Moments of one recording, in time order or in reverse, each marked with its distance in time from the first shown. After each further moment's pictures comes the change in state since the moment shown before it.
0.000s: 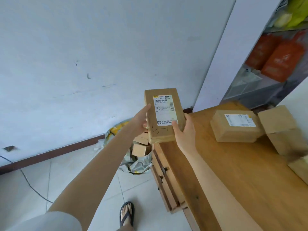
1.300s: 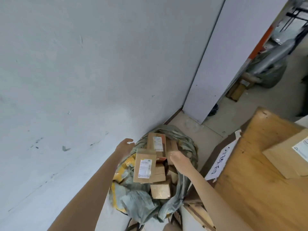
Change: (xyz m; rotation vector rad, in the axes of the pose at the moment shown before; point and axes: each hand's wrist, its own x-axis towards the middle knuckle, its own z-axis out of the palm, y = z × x) left_hand 0.416 0.184 -0.238 0.855 -0.098 -0.101; right_hand 0.276 0.050 0.299 -0.342 -0.261 0.721
